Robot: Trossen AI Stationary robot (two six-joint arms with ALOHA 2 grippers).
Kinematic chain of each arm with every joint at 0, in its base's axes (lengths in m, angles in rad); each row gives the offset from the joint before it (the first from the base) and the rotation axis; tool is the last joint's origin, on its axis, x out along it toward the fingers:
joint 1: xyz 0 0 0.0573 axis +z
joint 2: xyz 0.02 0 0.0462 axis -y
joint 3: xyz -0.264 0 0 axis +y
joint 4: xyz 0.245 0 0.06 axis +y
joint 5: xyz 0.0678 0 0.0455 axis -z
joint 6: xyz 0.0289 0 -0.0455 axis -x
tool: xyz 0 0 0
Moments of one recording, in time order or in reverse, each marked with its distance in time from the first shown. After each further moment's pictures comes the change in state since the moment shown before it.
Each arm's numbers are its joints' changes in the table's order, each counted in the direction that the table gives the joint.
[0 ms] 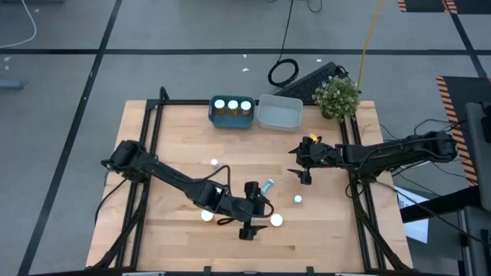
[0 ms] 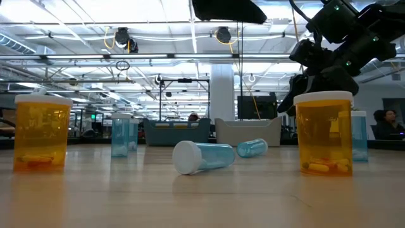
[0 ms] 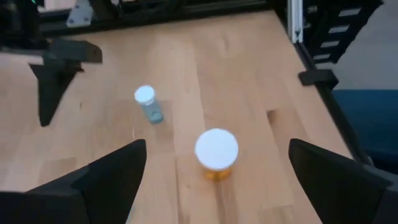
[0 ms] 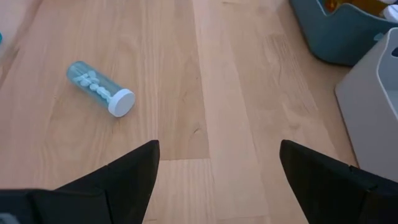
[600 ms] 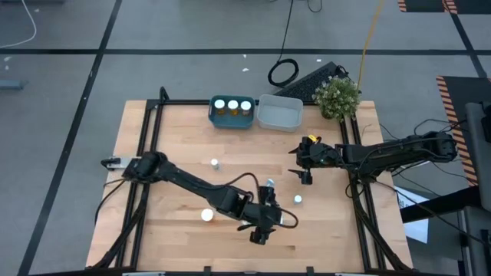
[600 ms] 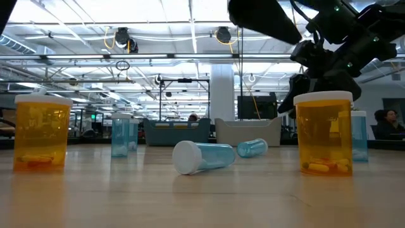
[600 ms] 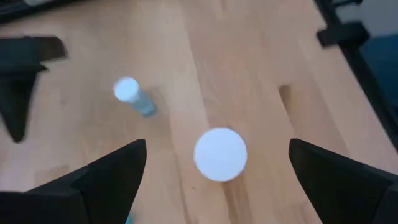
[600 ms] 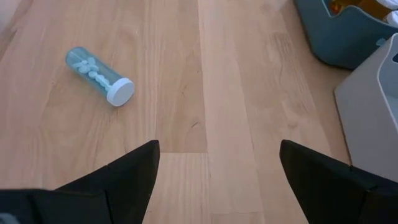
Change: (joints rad) left arm 0.015 -0.271 -0.419 0.357 0.036 -0.088; right arm 0.000 0.000 0.000 0.017 0.003 0.056
